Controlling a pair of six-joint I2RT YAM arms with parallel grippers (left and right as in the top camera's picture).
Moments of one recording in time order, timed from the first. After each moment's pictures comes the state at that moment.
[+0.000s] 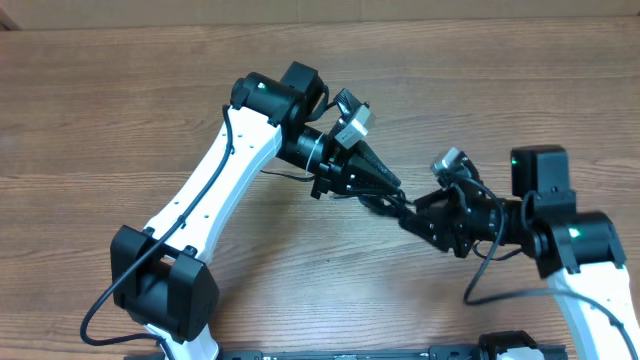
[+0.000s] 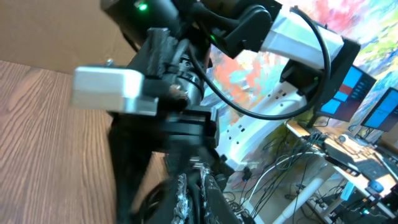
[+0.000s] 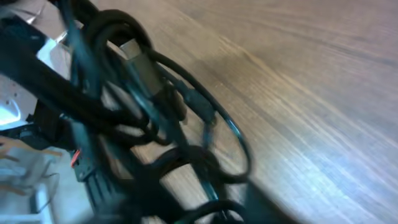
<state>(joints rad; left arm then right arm) -0.47 1.86 1.72 -1.45 1.53 1.17 0.10 1.06 1.00 -1.00 -0.83 -0.41</state>
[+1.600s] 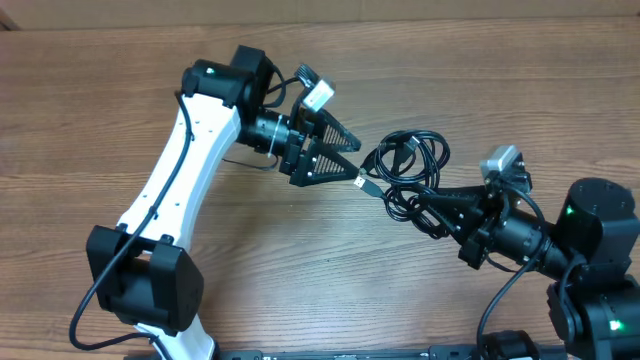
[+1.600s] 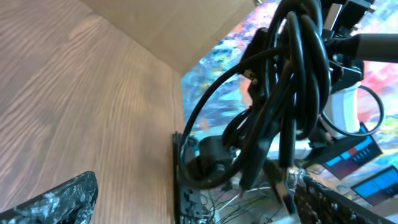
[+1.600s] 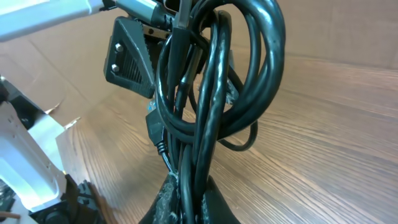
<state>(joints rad) -0.29 1.85 1.73 -1.46 1.43 0.81 0.10 0.75 0.99 -0.70 -0.82 0.01</state>
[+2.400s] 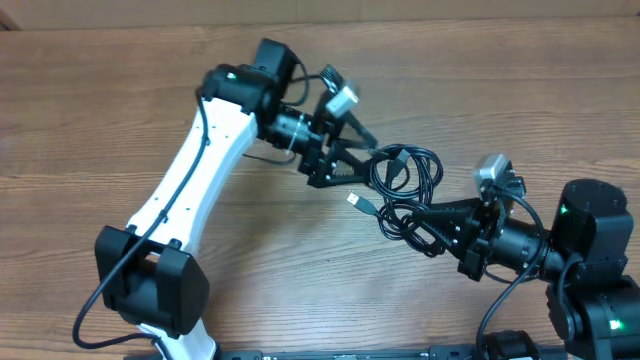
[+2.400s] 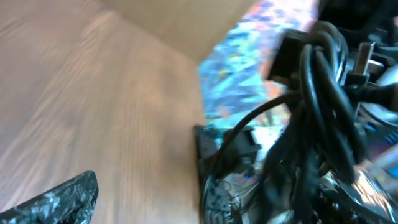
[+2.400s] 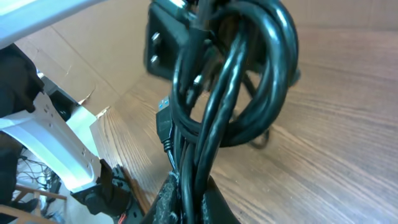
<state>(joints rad) -0.34 1.85 1.73 -1.25 1.34 0.69 0.10 0.75 0.99 -0.80 -0.91 0.02</state>
